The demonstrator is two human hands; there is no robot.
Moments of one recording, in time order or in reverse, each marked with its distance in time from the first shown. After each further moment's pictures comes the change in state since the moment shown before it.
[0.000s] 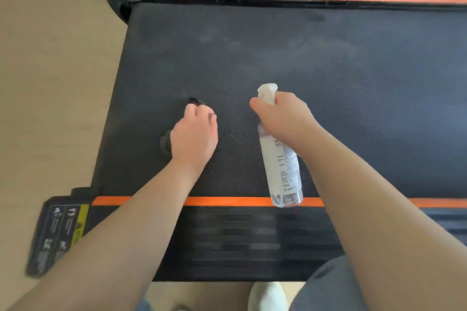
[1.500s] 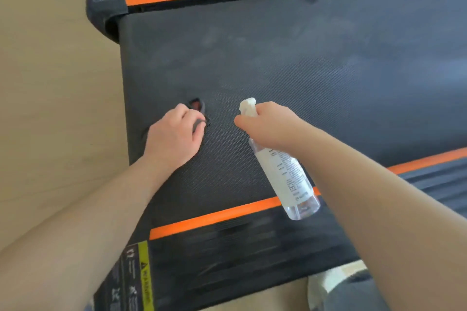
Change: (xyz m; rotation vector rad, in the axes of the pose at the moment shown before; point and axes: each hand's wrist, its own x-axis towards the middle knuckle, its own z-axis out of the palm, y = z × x) left_hand 0.059 -0.136 -0.029 -0.023 -0.081 0.531; right_hand -0.004 -0.066 0.082 -0.089 -0.109 0.145
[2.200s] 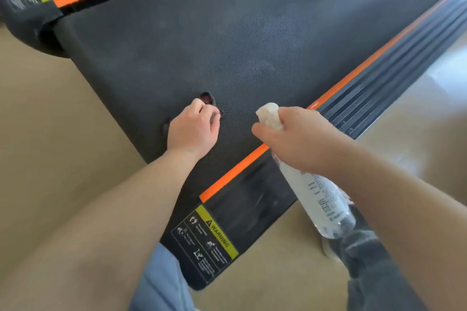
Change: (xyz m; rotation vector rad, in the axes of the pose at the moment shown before) left_hand -0.031 -0.004 0.001 -0.310 -0.097 0.296; right_hand -0.160 -0.063 0.076 0.015 0.258 0.251
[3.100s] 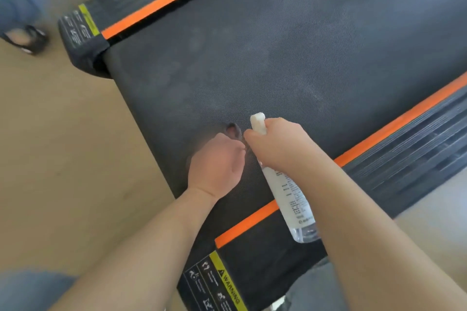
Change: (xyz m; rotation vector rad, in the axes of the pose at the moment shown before) left_hand 0.004 0.007 0.000 0.029 0.005 -0.018; right_hand 0.141 0.003 0.026 0.175 -0.108 0.022
